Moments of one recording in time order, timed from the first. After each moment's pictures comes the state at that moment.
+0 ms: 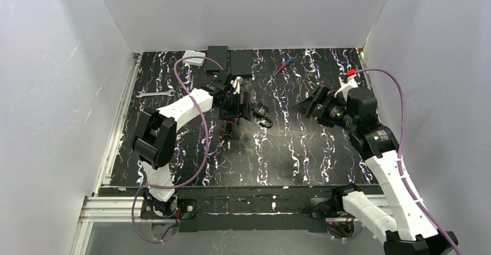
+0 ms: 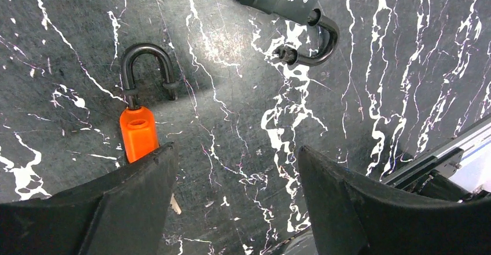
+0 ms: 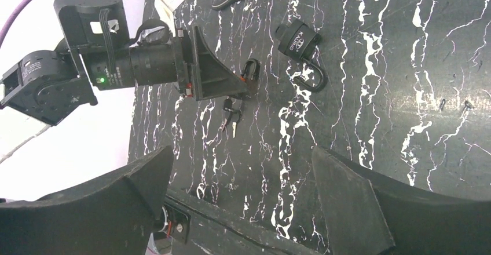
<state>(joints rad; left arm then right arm) -0.54 1.84 1.35 -0.58 0.26 -0.45 0.31 0.83 0.98 -0.58 -0.28 0.68</state>
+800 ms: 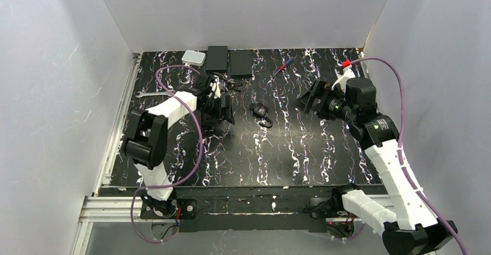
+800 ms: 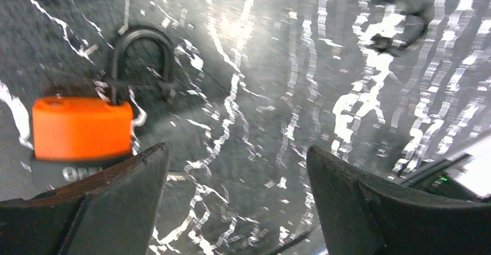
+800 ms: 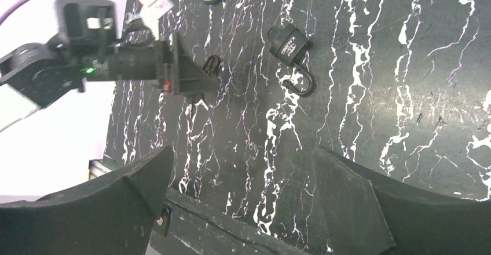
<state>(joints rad) -0.36 1.82 1.21 -0.57 0.32 -0.38 0.31 0.91 1.08 -0.64 -0.29 0.57</state>
